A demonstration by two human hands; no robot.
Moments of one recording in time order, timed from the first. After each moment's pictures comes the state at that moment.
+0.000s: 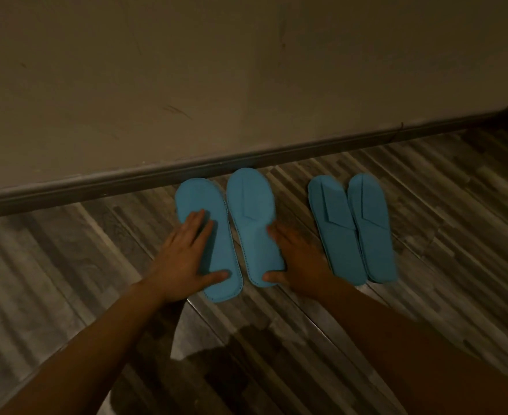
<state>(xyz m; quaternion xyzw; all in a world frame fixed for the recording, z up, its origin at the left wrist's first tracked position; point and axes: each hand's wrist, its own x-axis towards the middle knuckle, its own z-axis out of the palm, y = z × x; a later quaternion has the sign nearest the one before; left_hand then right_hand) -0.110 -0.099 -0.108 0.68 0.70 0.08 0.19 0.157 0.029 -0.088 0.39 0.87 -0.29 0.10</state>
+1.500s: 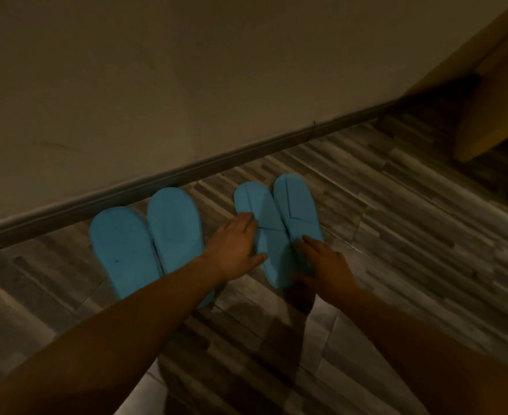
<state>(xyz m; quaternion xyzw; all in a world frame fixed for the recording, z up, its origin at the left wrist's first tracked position) 0.081 0.057 -0.077 0.77 0.58 0.07 0.24 0.332 0.063 -0.063 0.57 0.79 -0.18 0.11</state>
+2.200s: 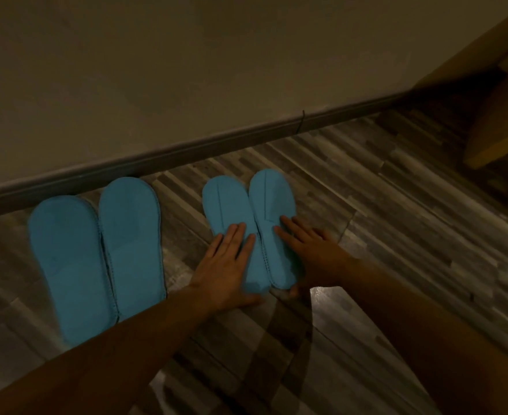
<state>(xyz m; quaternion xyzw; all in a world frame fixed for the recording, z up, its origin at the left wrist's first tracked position) 0.161 0.049 -0.124 0.76 0.62 0.02 0.20 0.398 0.164 -0.094 0.35 0.90 -0.16 0.22</state>
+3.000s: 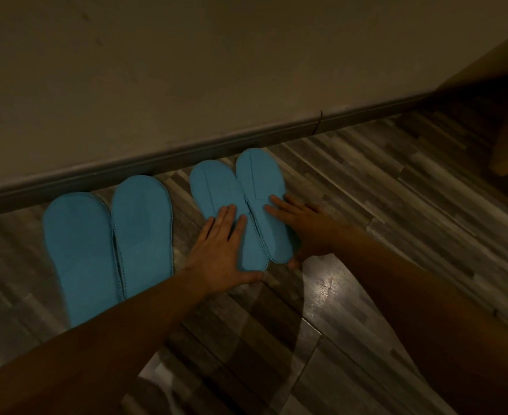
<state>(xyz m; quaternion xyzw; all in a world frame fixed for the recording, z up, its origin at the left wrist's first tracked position) 0.122 0.071 -0.122 0.72 0.66 0.05 0.20 0.341 0.226 -0.089 0.30 0.90 -0.18 0.25</state>
